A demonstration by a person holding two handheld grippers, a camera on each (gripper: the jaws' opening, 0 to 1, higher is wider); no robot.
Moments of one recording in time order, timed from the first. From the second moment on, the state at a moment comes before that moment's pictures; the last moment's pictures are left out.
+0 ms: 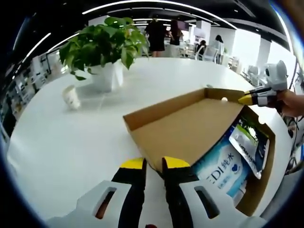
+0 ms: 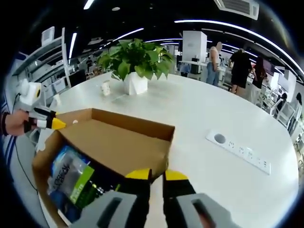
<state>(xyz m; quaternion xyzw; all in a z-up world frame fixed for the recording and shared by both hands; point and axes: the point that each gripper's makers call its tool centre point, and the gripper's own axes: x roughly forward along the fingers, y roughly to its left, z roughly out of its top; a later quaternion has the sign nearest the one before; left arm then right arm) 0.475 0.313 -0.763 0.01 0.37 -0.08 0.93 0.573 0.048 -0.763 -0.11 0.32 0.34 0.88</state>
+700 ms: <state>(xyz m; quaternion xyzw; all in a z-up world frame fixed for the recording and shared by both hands) 0.460 0.318 -0.758 -0.01 0.36 -0.07 0.93 0.562 0.041 -0.757 -0.10 0.32 0.34 0.88</state>
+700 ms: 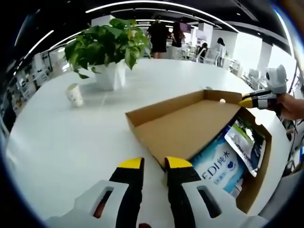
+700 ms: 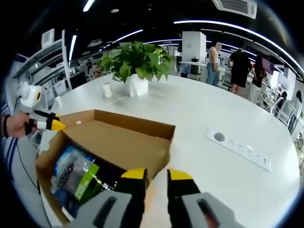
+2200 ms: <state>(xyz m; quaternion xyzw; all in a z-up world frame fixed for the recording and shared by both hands) 0.423 0.278 -0.710 0.00 0.29 -0.14 0.95 0.494 -0.039 -0.705 -0.01 0.25 0.34 0.90</state>
